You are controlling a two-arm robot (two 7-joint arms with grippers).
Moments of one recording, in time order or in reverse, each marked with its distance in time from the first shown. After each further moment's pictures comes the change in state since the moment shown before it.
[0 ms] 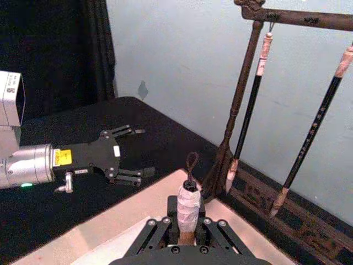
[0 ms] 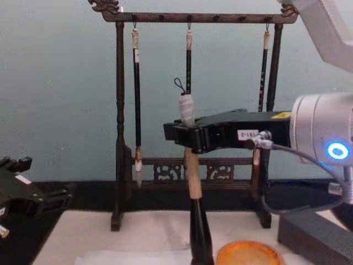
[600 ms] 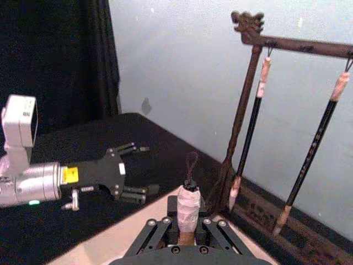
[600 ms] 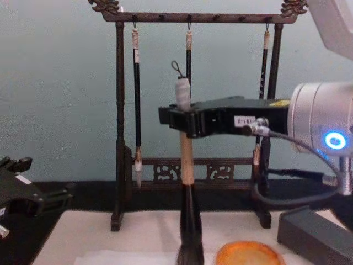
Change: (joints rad) left arm 0.000 0.000 0.000 0.000 0.000 0.000 0.000; right arm -0.010 -0.018 0.016 -0.010 0.002 -0.036 0.010
